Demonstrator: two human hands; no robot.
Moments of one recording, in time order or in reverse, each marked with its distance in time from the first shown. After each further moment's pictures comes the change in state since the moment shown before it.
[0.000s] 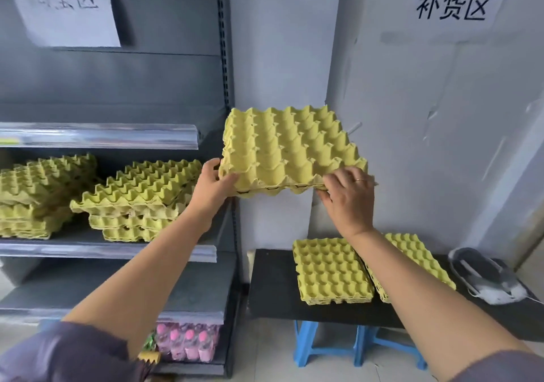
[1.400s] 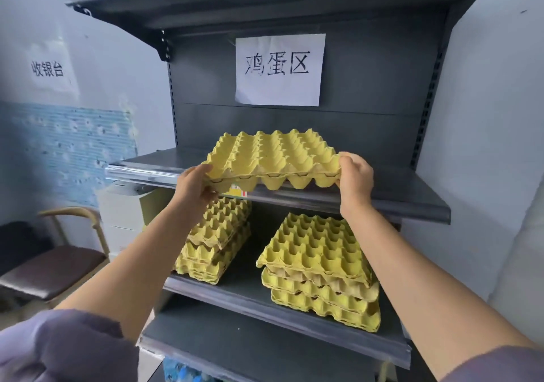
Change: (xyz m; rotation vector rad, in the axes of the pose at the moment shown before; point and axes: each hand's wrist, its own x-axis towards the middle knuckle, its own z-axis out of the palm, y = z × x) left_hand 0.139 -0.033 -0.486 -0.458 0.460 -0.120; right_hand 0.264 -0.446 0.131 1.306 -0.212 1.052
